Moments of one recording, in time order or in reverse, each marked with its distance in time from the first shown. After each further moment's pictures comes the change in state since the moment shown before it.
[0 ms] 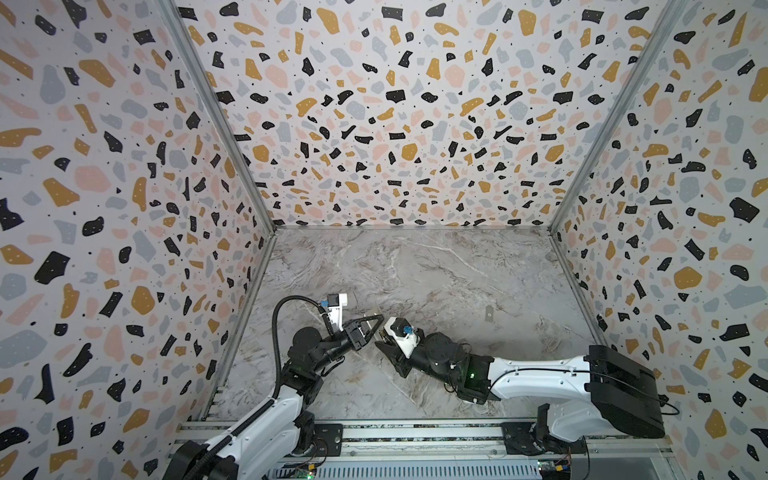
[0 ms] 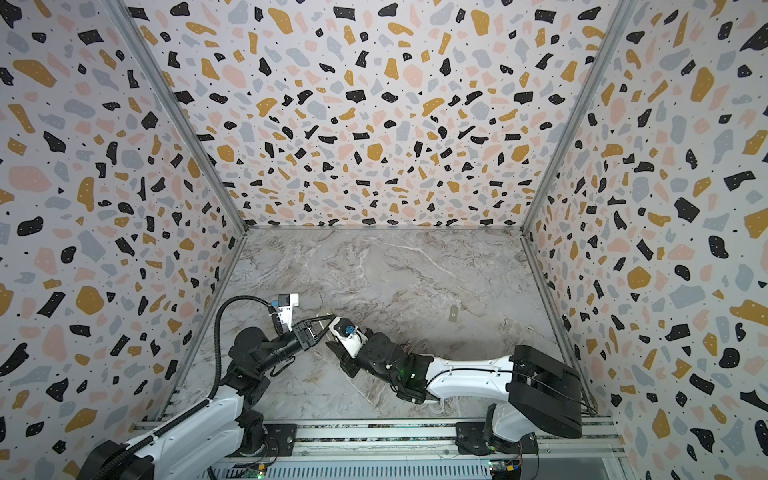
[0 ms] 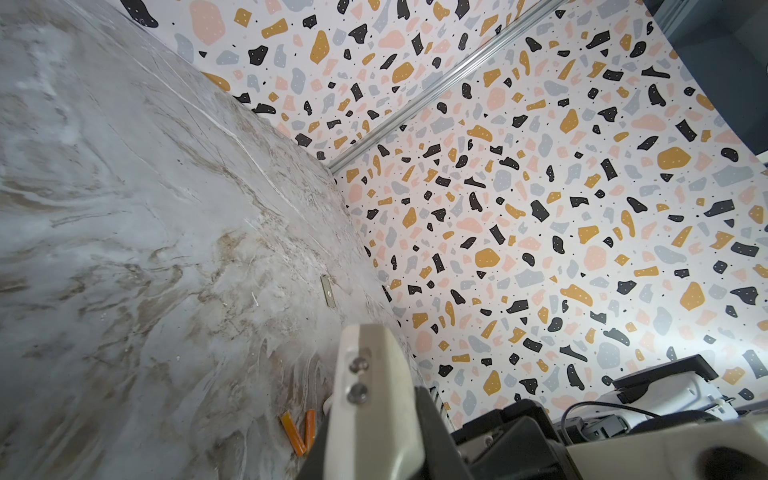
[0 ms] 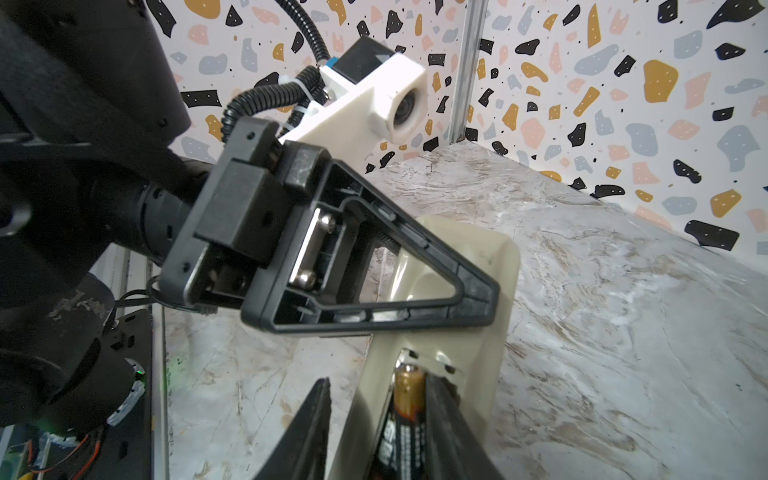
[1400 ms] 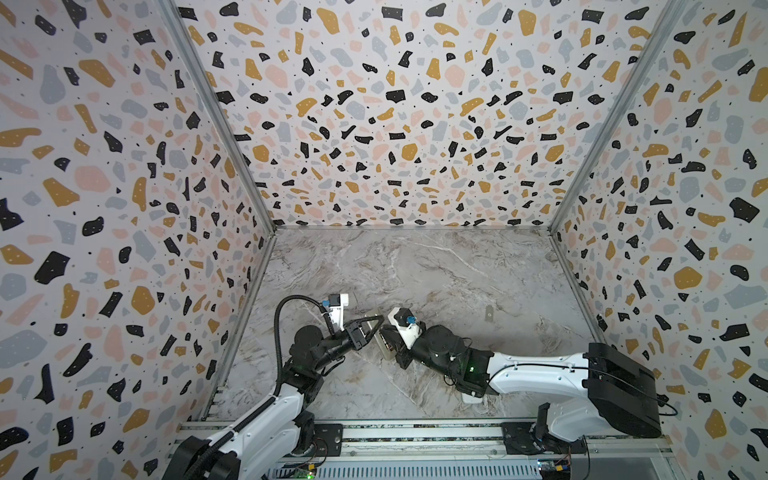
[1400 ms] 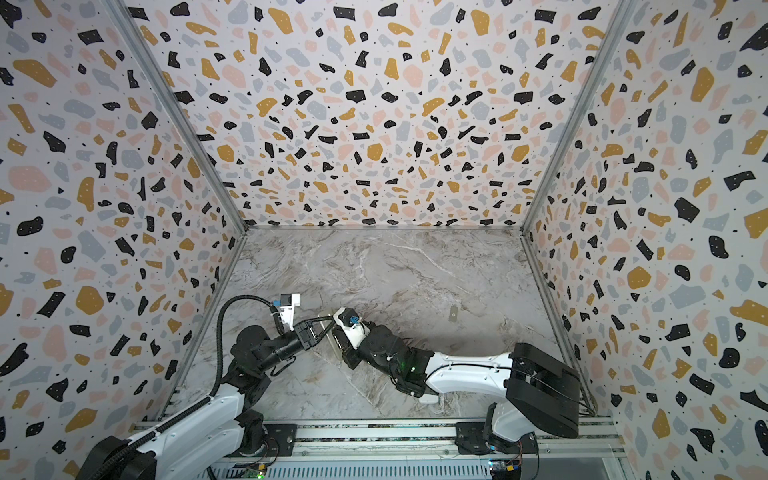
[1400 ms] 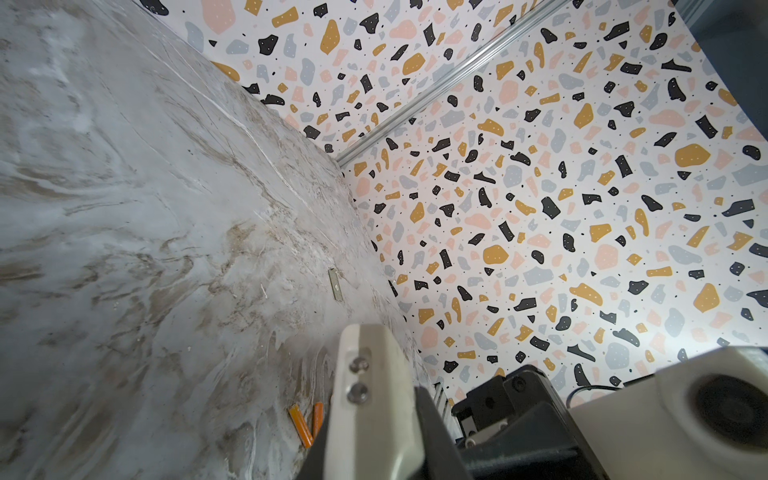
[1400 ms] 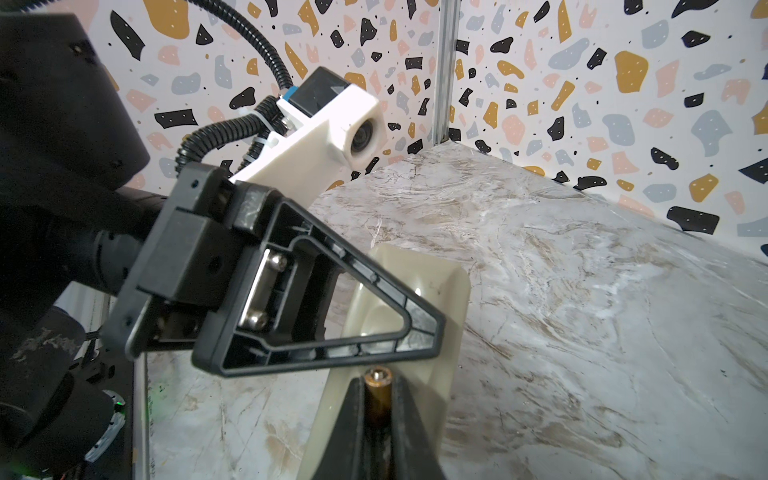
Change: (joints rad) left arm 0.002 0.026 0.006 -0.016 0.004 0.007; right arm -0.040 0.025 0.018 0.014 -0.023 0.040
